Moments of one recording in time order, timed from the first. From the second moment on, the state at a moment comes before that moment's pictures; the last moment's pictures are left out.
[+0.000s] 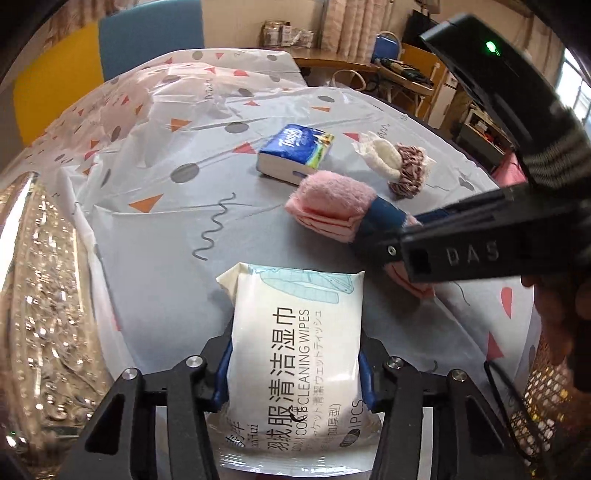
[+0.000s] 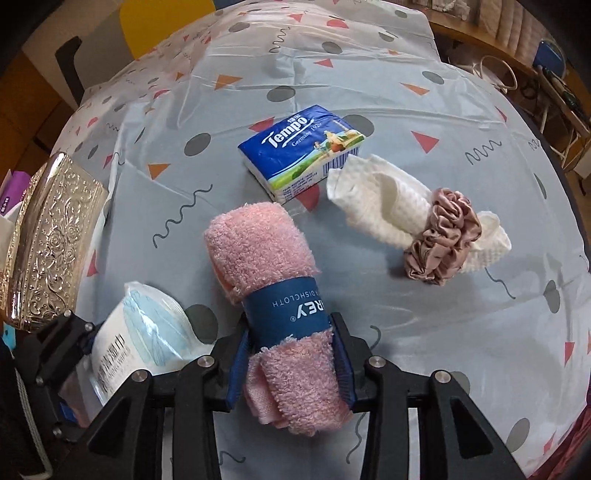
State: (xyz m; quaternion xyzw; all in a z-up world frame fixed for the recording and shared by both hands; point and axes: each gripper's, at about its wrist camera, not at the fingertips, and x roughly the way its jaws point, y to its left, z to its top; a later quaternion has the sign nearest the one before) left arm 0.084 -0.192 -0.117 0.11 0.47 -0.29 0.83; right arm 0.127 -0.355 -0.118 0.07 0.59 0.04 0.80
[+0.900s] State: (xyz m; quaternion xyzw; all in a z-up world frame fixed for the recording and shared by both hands) left arm 0.195 -0.033 0.045 -0.03 0.38 -0.10 0.92; right arm 0.122 -0.331 -0.130 0.02 0.60 0.04 0.80
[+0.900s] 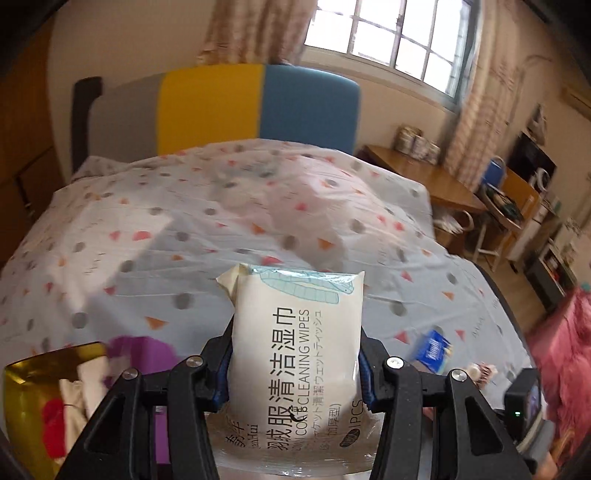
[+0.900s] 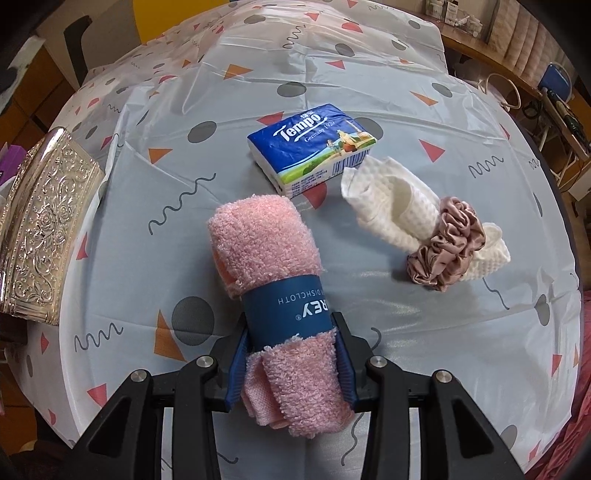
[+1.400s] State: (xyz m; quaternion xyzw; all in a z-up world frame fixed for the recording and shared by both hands) left arm 0.108 0.189 0.008 -0.12 0.38 0.05 0.91; right arm 0.121 -0.326 -0.131 0.01 0.60 0.04 0.80
